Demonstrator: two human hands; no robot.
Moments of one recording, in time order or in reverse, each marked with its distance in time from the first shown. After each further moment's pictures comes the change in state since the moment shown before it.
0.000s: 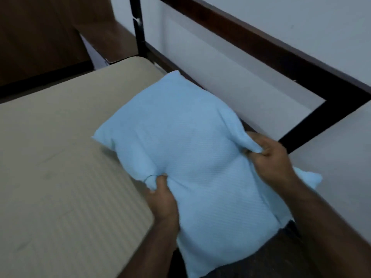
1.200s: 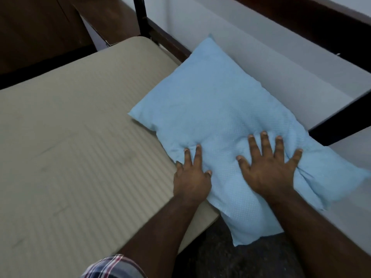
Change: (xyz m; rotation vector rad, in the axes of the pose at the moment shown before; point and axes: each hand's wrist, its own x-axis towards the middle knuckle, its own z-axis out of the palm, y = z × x) left_hand 0.025 -0.040 0.078 1.197 -0.634 0.537; right_hand 0.017 0.126 0.055 -1.161 -0.108 -0.026
